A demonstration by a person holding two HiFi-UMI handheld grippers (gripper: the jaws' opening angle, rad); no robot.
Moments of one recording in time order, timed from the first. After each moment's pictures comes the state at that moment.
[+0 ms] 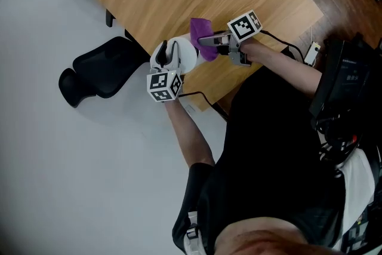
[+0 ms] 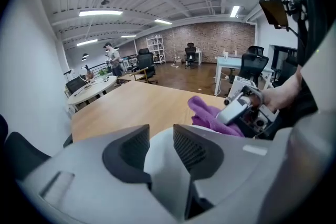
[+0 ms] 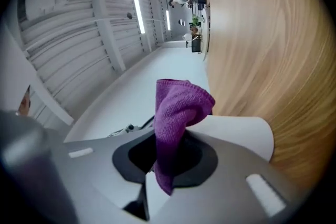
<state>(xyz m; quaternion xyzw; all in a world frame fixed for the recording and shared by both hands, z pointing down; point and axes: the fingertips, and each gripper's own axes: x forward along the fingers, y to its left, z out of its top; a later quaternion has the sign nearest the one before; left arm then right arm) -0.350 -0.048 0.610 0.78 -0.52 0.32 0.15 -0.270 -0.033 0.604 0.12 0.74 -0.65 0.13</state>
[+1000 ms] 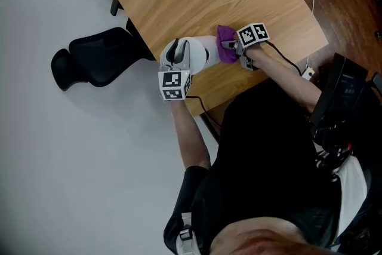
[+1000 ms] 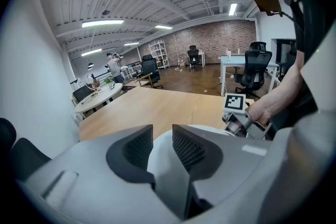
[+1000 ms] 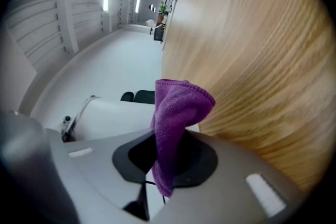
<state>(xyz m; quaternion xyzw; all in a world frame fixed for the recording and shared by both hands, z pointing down) -0.322 -0.046 0.604 0.77 -0.55 0.32 0.09 -0.263 -0.013 0.780 -0.02 0.71 -0.69 -0.11</state>
